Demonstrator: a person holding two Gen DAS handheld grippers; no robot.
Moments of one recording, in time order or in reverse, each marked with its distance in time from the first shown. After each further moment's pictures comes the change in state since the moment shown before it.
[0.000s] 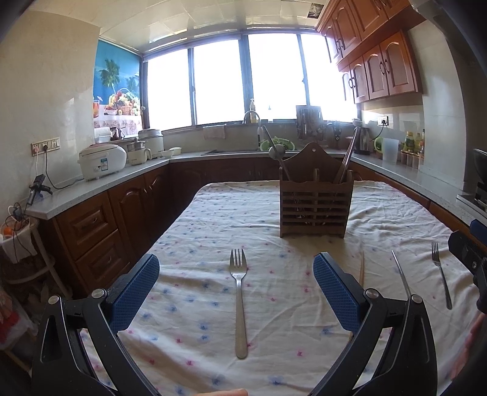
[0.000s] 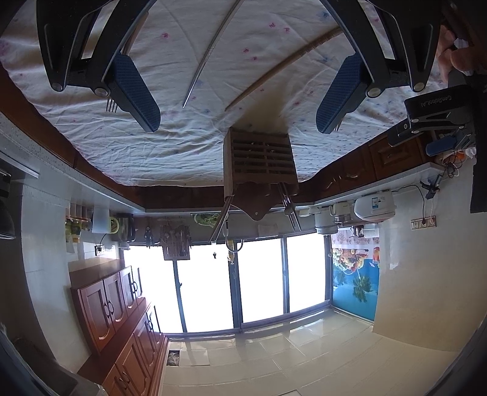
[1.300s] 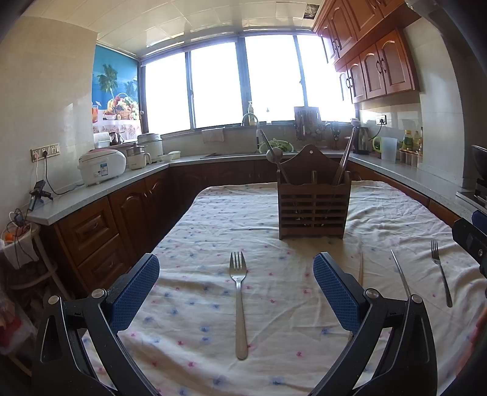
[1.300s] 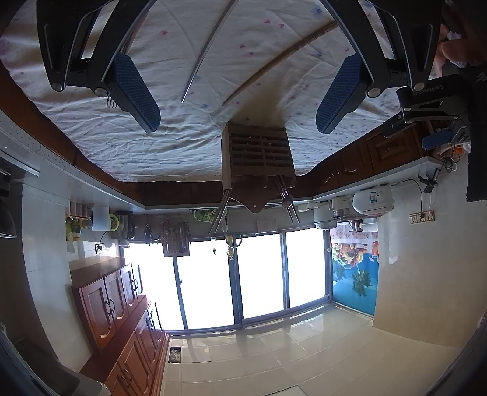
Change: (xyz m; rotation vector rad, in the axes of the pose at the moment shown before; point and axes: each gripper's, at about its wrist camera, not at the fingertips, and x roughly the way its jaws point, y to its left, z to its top) left arm -0.005 -0.004 0.002 0.017 -0.011 0.002; right arm -0.007 0.002 0.006 0.010 -0.020 0.007
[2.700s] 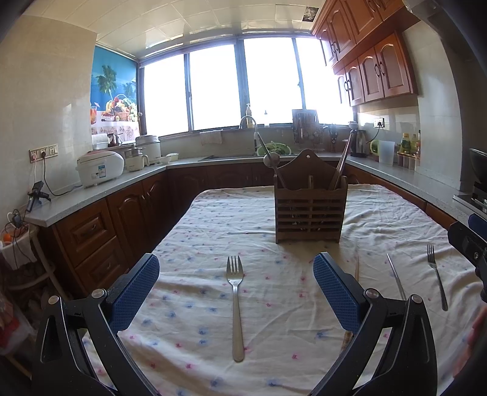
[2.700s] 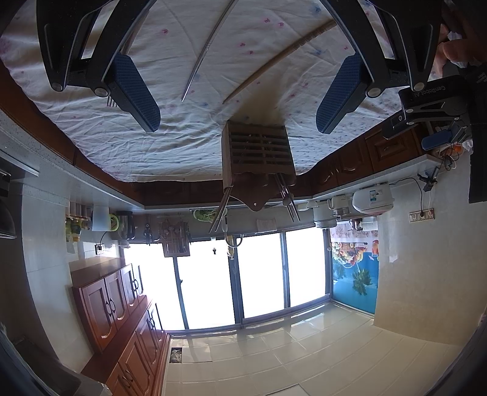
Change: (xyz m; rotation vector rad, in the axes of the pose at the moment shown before) left arm -0.003 -0.003 0.005 -0.001 -0.008 -0.009; right arm -0.002 -0.001 0.002 0.004 0.001 0.002
